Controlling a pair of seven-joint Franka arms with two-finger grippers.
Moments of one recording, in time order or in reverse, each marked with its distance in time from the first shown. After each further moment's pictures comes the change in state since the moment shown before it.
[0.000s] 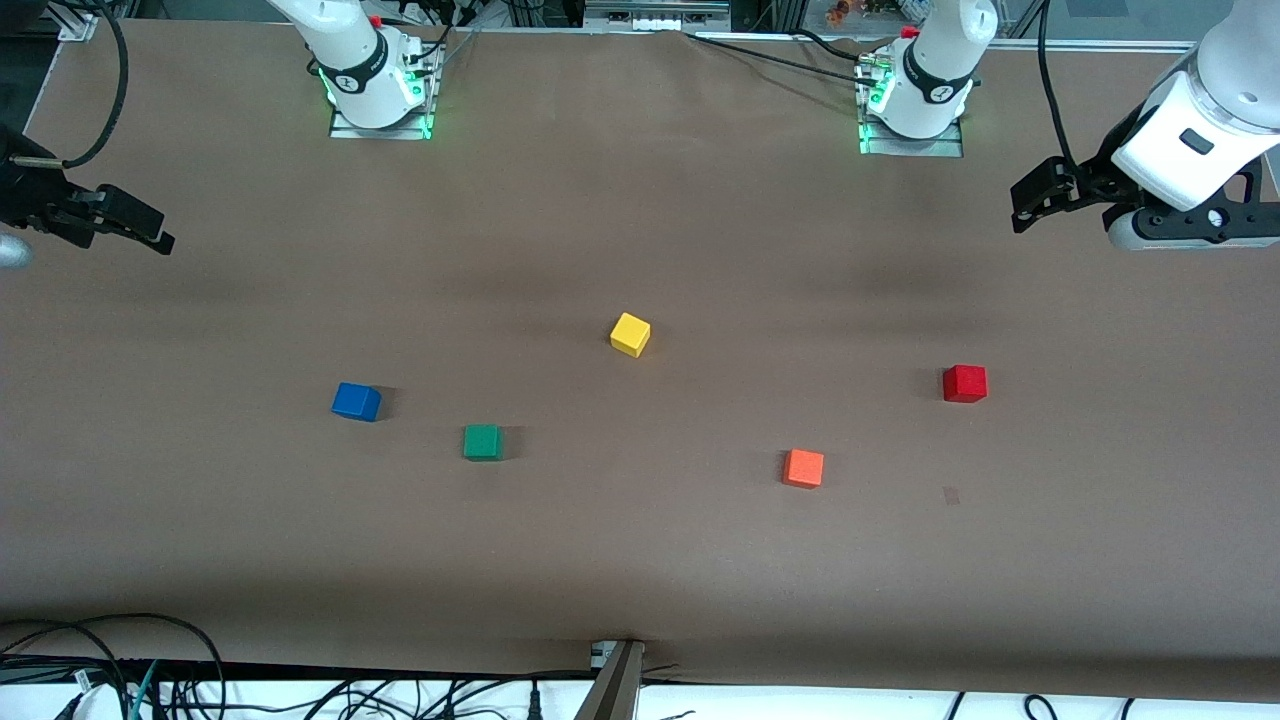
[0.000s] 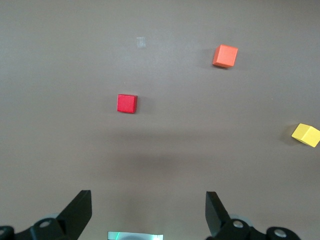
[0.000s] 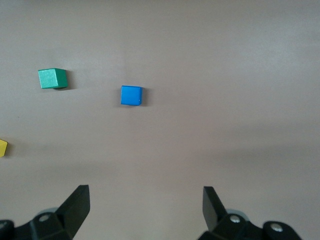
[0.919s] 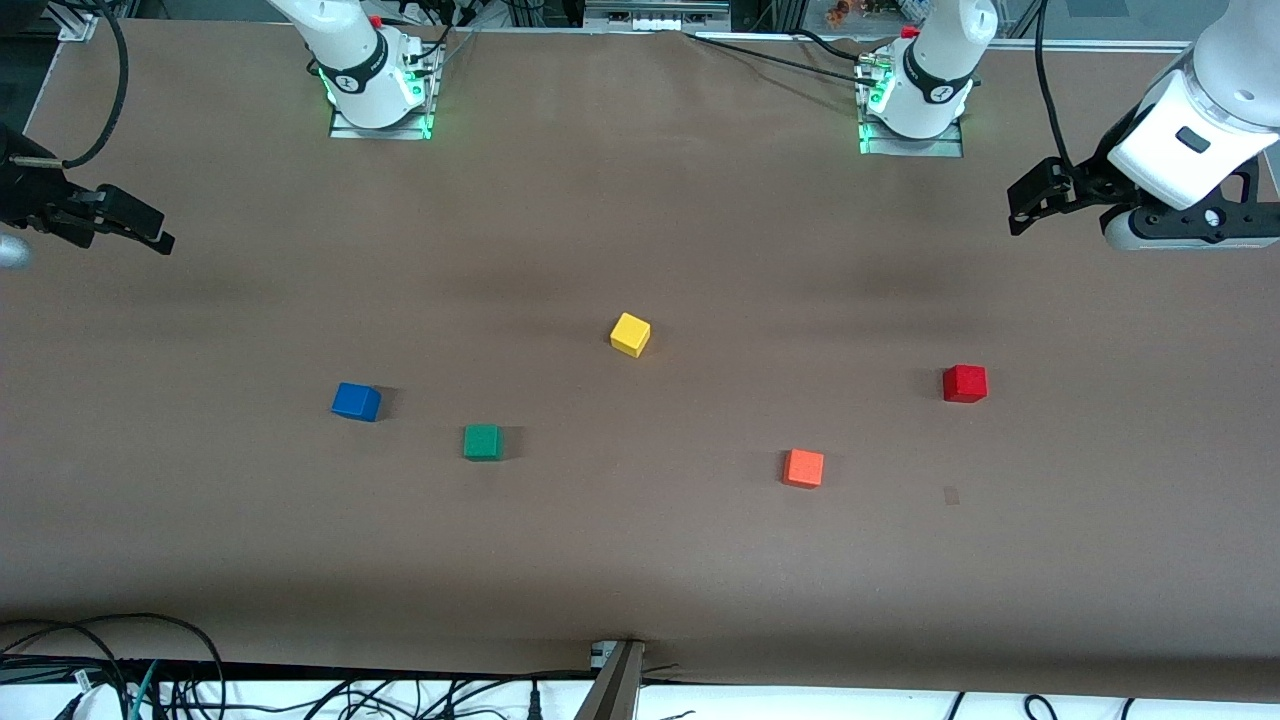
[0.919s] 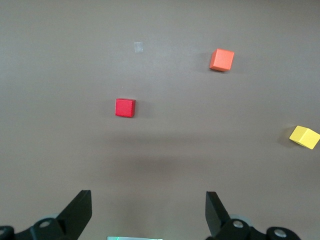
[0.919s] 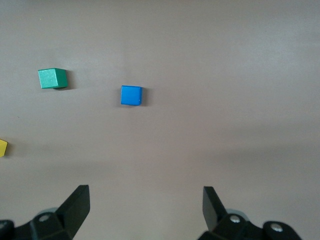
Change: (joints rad) left arm -0.008 0.000 0.001 0.000 0.000 0.018 0.003; right arm 0.000 0.000 0.000 0.000 0.000 0.000 0.000
